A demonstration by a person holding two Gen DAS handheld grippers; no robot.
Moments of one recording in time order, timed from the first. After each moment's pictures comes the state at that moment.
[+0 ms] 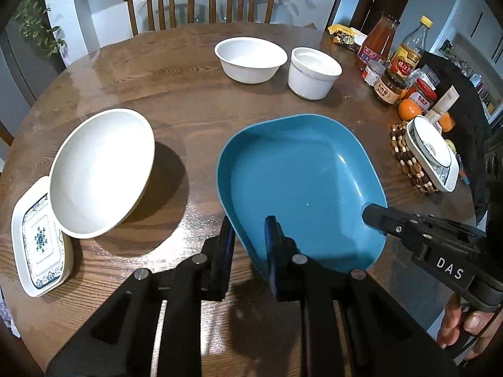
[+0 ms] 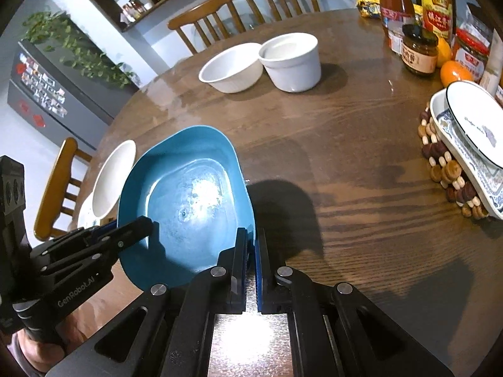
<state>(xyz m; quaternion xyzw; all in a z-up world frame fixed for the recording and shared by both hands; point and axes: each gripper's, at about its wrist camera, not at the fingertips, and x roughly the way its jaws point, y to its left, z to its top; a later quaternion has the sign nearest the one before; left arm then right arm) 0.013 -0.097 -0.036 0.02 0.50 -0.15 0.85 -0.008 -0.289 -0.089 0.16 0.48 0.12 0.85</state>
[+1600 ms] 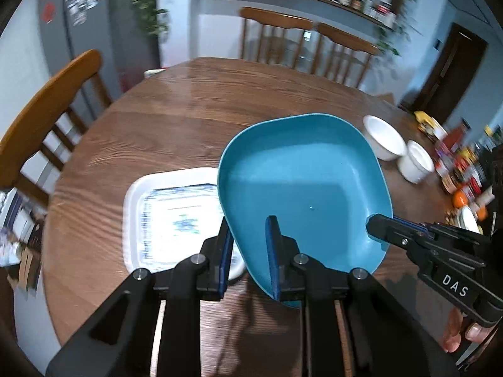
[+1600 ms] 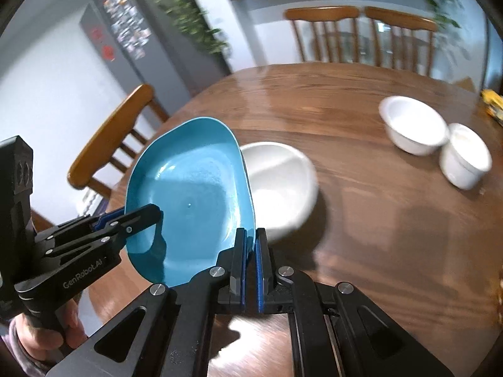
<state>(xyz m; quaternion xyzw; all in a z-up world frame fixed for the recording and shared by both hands) -0.007 0.100 0.005 -0.09 0.44 0.02 0.89 0.026 -0.093 -0.038 0.02 0.44 0.30 0.85</state>
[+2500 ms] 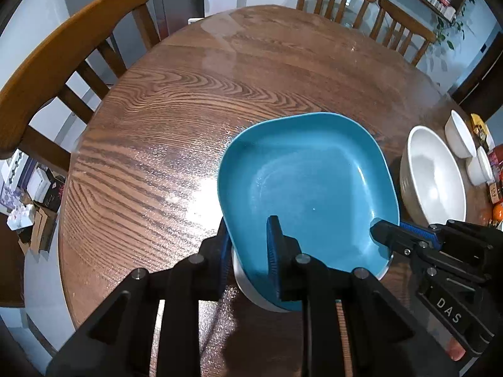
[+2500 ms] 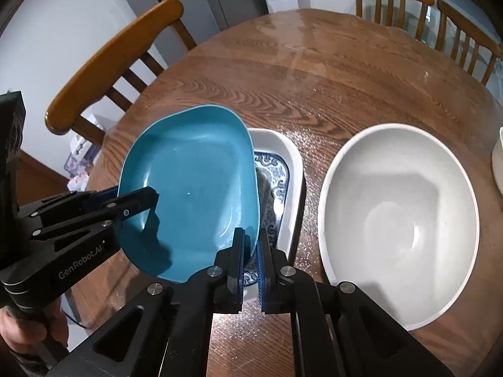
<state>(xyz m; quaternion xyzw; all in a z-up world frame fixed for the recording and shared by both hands) 0.012 0.187 -0.061 -0.11 0.53 0.08 0.83 0.045 0.033 -0.103 -0.09 0.53 0.31 0.79</state>
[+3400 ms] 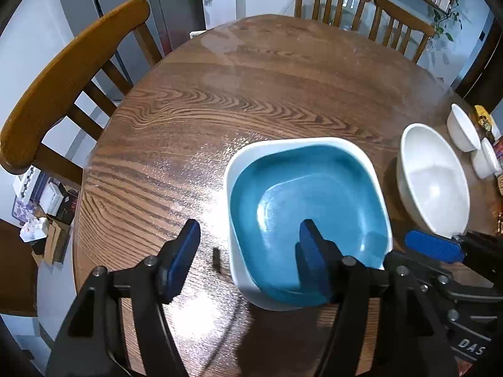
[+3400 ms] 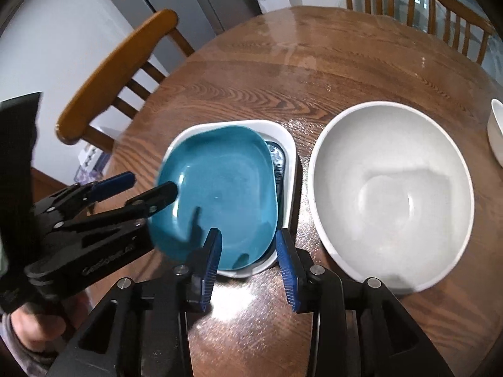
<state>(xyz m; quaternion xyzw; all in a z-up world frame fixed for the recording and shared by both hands) 0.012 0.178 -0.047 -0.07 0.52 0.09 0.85 0.029 0.015 -0.086 -0.04 0.53 0.33 0.78</state>
